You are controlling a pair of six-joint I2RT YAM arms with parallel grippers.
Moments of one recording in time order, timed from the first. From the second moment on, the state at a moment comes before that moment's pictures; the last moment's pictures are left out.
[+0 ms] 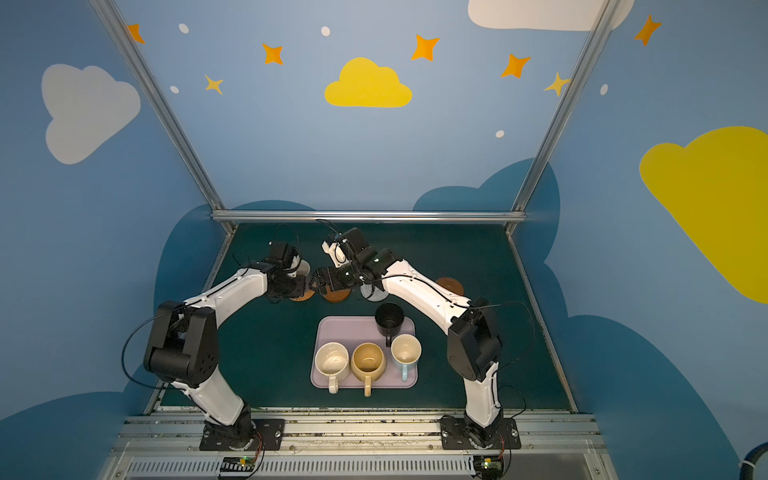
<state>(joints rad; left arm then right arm) -0.19 1.72 1.19 -0.60 -0.04 -0.18 0.85 1.92 1.75 -0.61 -0.37 0.41</state>
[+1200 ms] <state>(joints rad) -0.19 1.74 1.16 -0.54 -0.07 -0.21 0.85 1.92 1.75 -0.61 -0.37 0.41</state>
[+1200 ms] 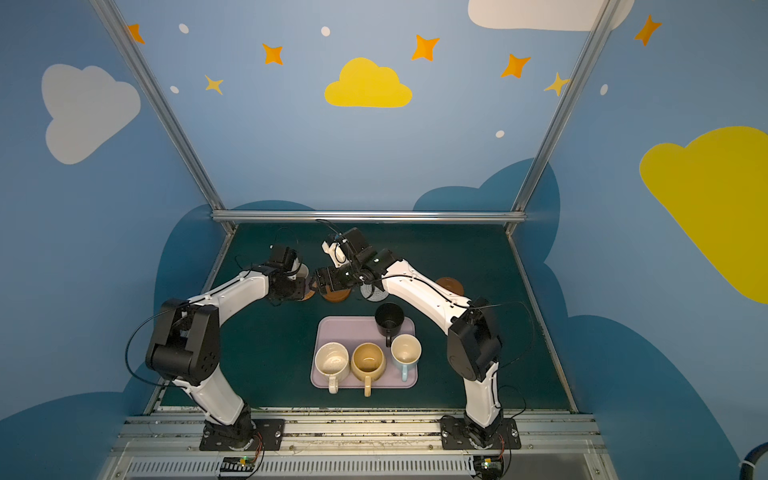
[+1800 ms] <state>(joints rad) -0.19 1.55 1.15 -0.59 -0.08 -0.30 0.85 1.86 1.72 -0.63 -0.23 0.38</state>
